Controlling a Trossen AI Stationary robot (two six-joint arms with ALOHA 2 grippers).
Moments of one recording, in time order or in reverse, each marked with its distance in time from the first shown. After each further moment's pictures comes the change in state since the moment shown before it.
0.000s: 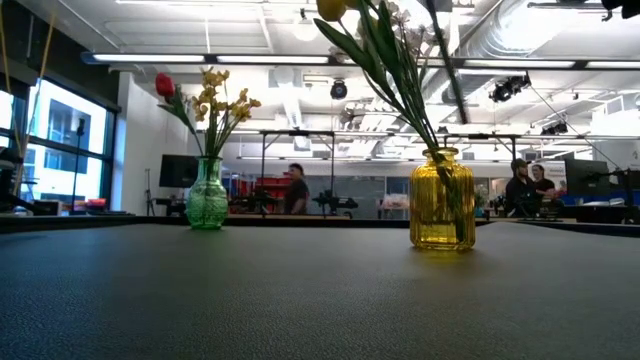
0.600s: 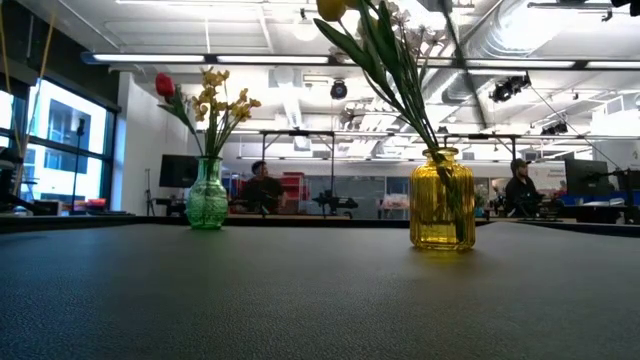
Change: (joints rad) left arm -0.024 -0.001 0.000 0.015 -0.061 0.033; right arm 0.010 0.000 -0.002 -0.010 0.063 -0.007
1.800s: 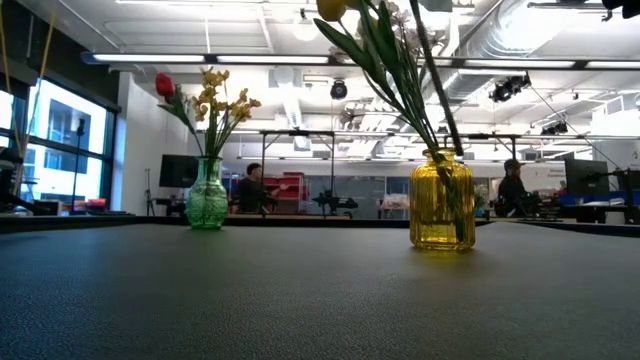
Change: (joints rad) left arm -0.036 0.000 -0.002 -0.009 -0.100 0.132; right arm -0.019 0.000 0.000 -0.079 -0.001 0.083
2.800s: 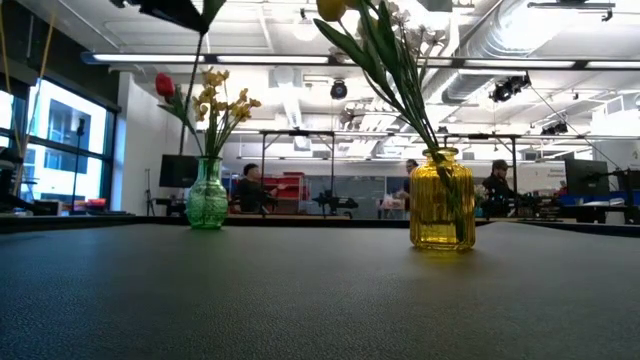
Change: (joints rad) left arm 0.250 -0.676 0.002 -1.663 -0.545 -1.005; right arm 0.126 -0.137 0.000 -0.398 0.309 0.134
